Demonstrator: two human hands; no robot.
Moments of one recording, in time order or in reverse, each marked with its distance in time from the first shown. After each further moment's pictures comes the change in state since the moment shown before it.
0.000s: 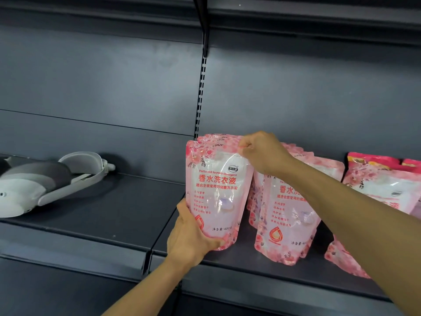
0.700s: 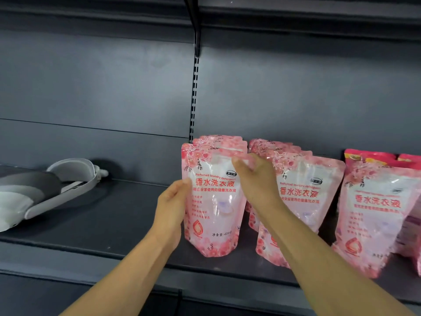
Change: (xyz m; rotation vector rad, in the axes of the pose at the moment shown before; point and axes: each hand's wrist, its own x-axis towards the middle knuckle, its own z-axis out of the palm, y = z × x) left_hand 0.028 0.038 -0.046 -0.923 -0.017 -0.082; right_hand -0.039 -0.006 0.051 0.652 0.322 0.217
